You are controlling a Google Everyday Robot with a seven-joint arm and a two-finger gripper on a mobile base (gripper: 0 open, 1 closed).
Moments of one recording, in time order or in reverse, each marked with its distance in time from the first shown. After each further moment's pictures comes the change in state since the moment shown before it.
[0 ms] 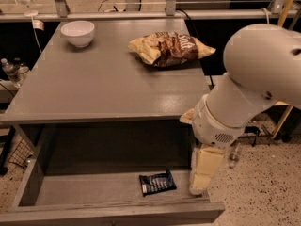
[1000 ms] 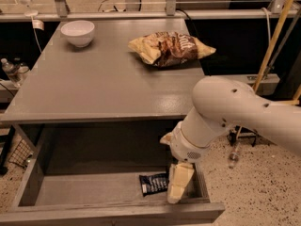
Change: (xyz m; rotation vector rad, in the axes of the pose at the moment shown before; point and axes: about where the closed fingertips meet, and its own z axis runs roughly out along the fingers) arm -0.005 -0.014 0.119 -0.118 -0.098 -0.018
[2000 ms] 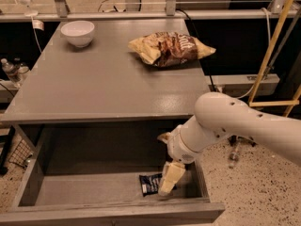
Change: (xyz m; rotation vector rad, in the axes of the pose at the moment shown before) arm 0.002 -0.038 0.039 0.095 -0.124 0.040
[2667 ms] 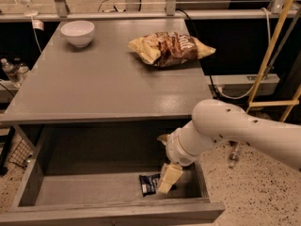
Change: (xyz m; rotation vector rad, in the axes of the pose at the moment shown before) arm 0.005 -0.008 0.016 0.042 -0.001 0.007
